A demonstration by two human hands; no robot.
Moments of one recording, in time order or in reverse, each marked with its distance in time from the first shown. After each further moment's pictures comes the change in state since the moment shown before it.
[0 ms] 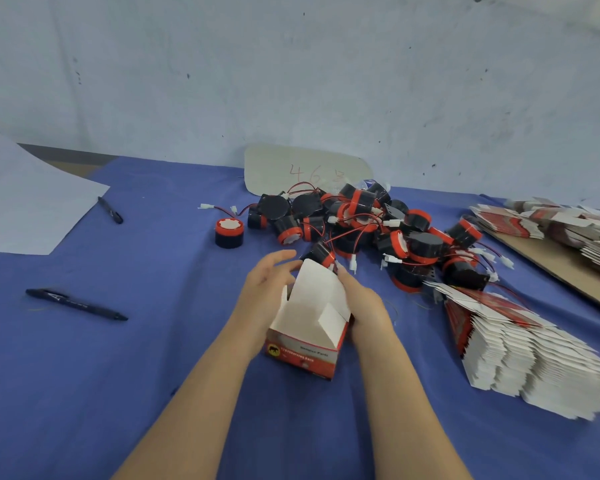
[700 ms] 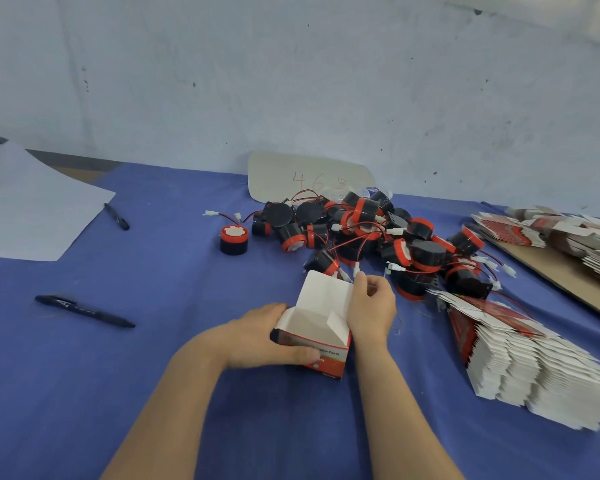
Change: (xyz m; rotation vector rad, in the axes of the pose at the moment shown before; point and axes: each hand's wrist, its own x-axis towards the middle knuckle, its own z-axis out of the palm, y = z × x) left_hand -0.008 -0.004 -0.043 0.866 -0.555 -0.127; right_hand 0.009 0.012 0.004 -0.191 0.371 -0.530
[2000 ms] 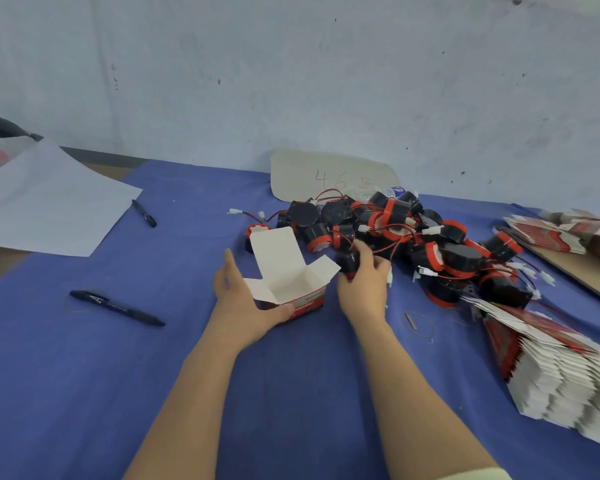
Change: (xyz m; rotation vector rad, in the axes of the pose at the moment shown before) left_hand 0.017 -0.044 -0.016 -0.270 0.728 -0.086; right_hand 0.012 -0.008 0.048 -0.337 -0.265 -0.301
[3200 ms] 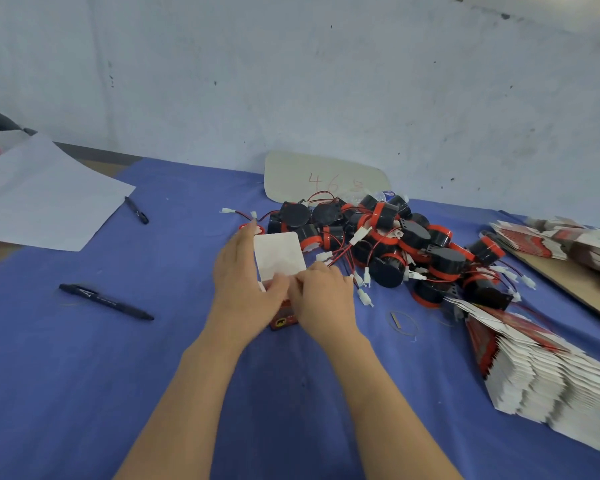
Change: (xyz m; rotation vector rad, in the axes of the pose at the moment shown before) left_hand -0.019 0.042 0.000 0.121 0.289 0.409; right_hand -0.046 -0.053 -0.013 -0.576 -0.248 -0.354
